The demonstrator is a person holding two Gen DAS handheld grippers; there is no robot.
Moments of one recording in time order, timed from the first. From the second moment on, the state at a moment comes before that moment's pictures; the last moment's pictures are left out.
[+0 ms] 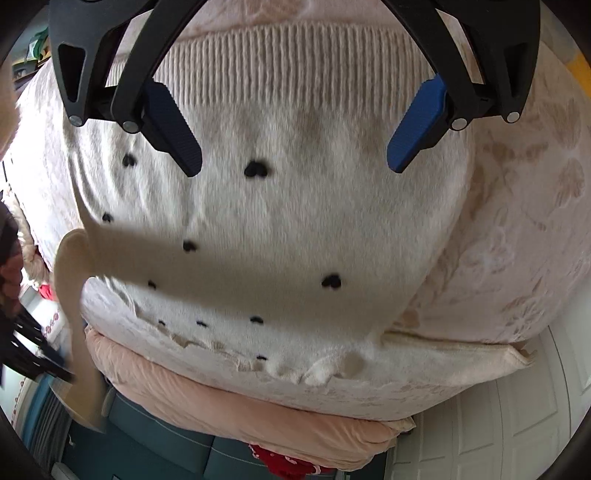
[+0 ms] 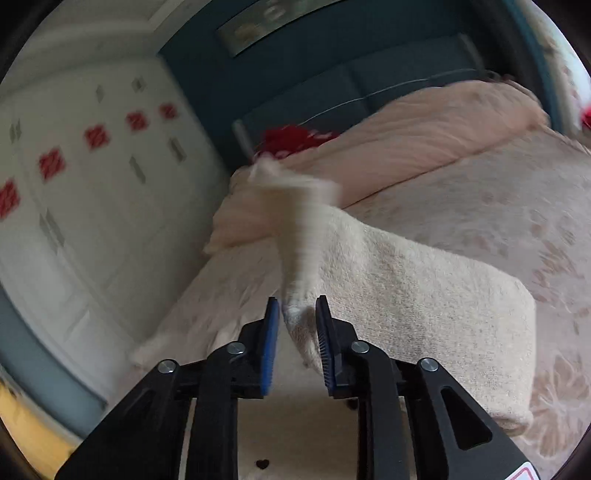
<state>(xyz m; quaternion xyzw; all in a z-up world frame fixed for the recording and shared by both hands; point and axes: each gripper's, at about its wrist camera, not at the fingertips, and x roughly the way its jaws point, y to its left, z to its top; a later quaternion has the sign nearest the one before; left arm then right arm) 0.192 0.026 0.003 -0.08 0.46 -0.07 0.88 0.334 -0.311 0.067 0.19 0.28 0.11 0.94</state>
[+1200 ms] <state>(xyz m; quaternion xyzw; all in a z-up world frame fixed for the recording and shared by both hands) 0.423 0.027 -0.030 -0.13 0.43 -0.02 0.89 0.324 -0.333 -0.071 0.14 0.43 -0.10 0.89</state>
